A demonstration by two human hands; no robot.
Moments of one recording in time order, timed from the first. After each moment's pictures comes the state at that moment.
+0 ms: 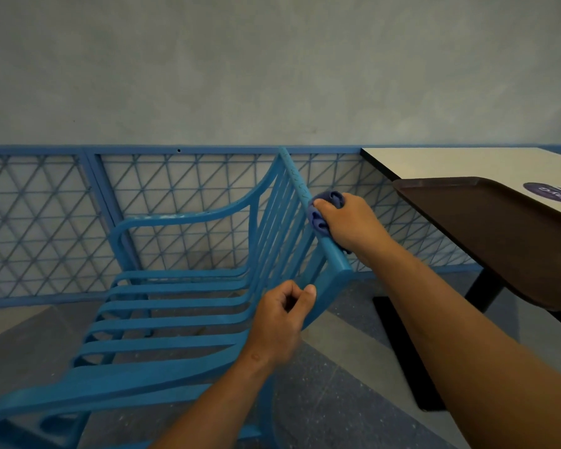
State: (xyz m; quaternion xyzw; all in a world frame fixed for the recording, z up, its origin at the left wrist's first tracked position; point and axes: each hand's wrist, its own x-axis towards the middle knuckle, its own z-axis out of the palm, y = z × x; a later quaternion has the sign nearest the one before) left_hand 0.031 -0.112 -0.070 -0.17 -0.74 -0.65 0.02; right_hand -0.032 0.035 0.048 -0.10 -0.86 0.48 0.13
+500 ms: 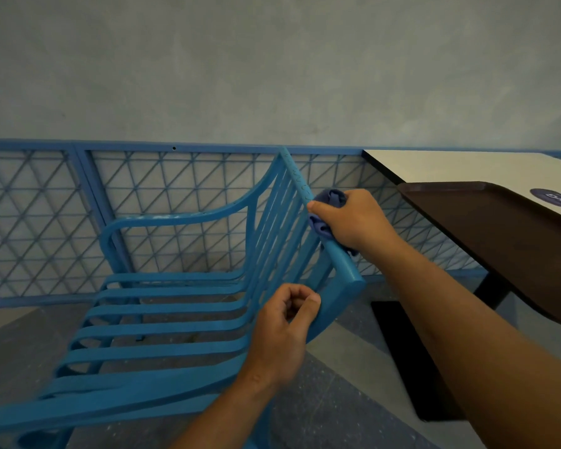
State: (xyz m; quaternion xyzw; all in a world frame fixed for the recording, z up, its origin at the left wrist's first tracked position) left_hand 0.026 -0.107 -0.071 -0.13 -0.71 -0.70 0.00; right_hand -0.049 0.035 0.051 -0.09 -0.88 0.44 0.13
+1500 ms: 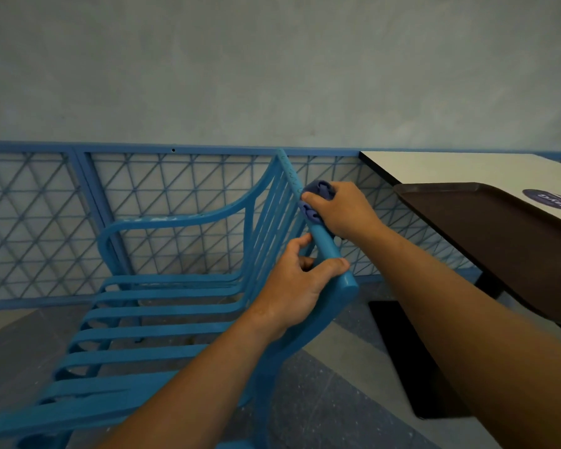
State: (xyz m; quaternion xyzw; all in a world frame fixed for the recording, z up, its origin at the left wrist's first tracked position) left_hand 0.003 -0.098 -0.003 -0.14 -0.72 -0.66 -0.13; right_hand -0.082 0.039 0.047 -0.04 -0.90 0.41 0.17
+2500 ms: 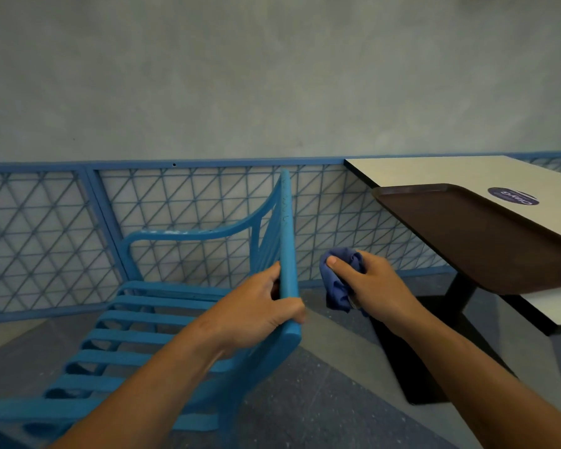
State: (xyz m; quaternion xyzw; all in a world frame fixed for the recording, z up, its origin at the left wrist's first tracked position) left_hand 0.078 -0.159 0.033 -0.20 -0.81 -0.52 -0.21; right_hand 0.080 0.063 0.010 -0.05 -0.83 0.55 0.11
